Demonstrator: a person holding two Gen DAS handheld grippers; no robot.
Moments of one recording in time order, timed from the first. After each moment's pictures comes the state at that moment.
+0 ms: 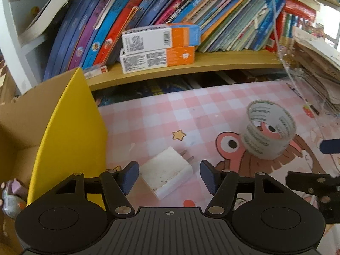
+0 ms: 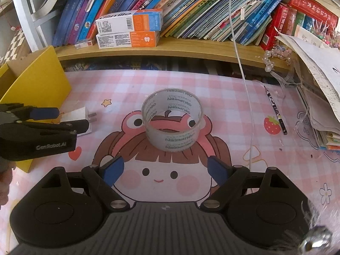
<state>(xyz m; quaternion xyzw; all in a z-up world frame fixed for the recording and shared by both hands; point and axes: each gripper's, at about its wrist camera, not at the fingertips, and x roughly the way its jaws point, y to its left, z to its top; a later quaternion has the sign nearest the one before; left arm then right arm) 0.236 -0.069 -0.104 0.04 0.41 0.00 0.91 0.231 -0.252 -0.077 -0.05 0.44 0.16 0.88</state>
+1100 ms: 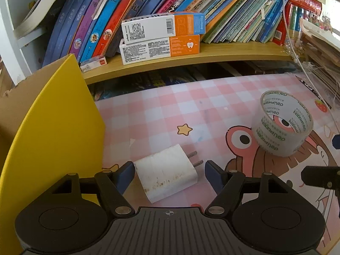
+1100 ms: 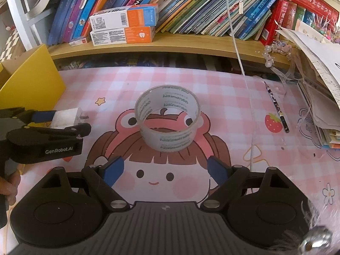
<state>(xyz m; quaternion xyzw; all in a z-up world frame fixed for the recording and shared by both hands) 0.246 -0.068 -0.126 0.04 0.42 0.00 0.91 0.241 -0.255 -0.087 -0.04 0.45 0.15 0.88</state>
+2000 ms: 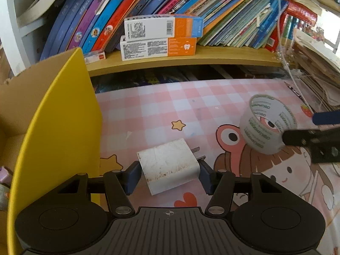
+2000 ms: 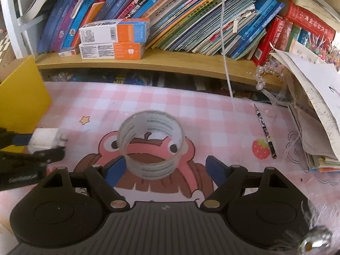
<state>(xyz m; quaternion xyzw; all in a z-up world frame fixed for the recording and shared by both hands) 0.229 -0.058 -0.110 0.01 0.42 -0.03 0.91 0.265 -0.255 -0.082 -0.07 0.42 0.13 0.90</state>
